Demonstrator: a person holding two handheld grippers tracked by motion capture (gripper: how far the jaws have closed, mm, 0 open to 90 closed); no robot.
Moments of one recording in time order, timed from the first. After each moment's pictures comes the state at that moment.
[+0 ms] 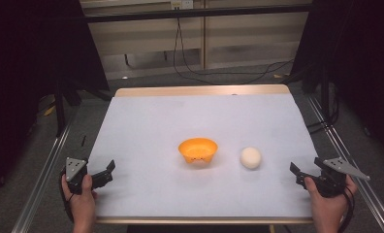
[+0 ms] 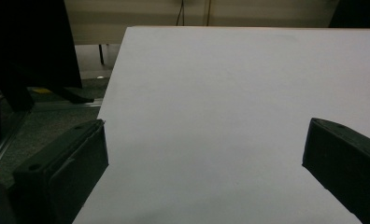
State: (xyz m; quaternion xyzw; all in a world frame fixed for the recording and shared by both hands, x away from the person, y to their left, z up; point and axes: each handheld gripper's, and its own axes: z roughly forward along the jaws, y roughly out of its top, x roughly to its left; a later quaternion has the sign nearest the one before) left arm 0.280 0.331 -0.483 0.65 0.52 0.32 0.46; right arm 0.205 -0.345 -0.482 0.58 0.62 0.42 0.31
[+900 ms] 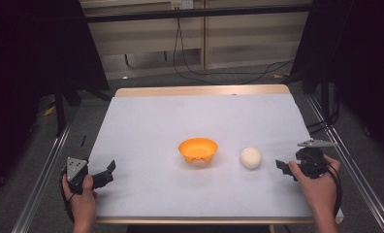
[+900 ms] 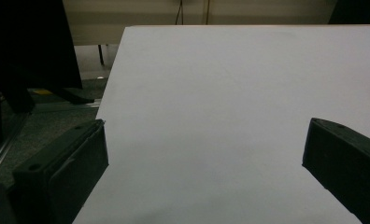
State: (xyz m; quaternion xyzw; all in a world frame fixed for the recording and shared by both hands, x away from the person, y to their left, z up) left arm 0.280 0.330 -0.482 0.65 0.52 0.33 0.45; right arm 0.256 -0.311 -0.452 0.58 0.73 0.31 0.19
